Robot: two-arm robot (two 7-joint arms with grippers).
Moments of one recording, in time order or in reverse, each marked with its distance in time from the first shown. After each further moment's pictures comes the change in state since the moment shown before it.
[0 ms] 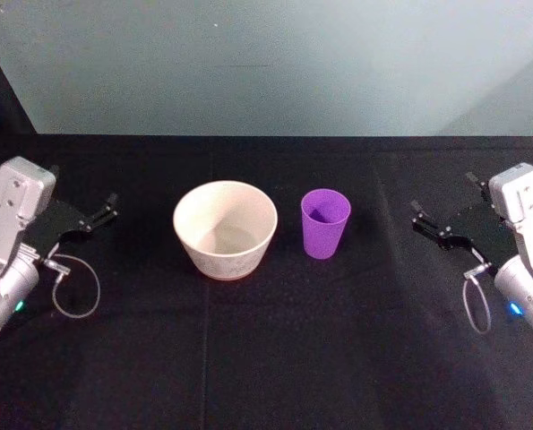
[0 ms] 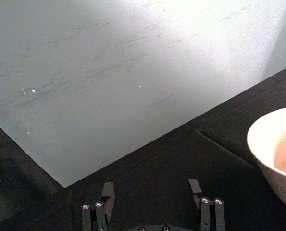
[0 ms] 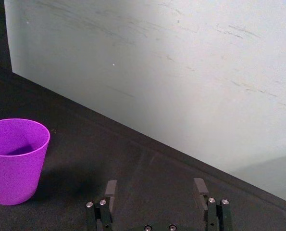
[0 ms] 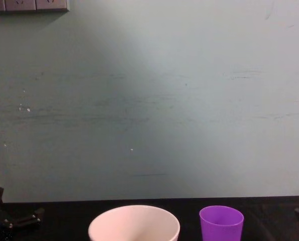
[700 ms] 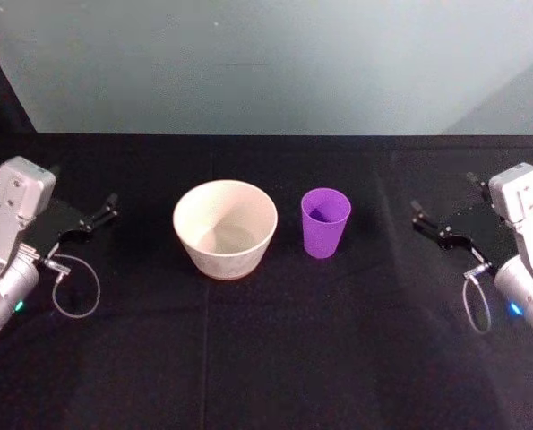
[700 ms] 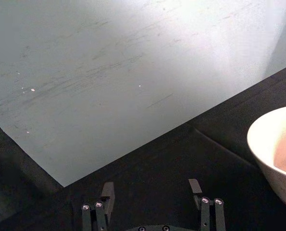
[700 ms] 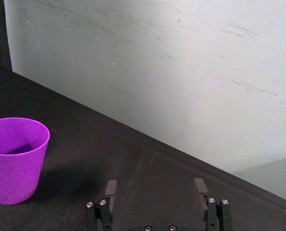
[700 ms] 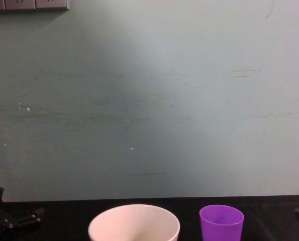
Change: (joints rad) left arm 0.000 0.000 0.000 0.000 0.000 0.000 0.000; right arm 0.000 0.000 0.000 0.000 0.000 0.000 0.000
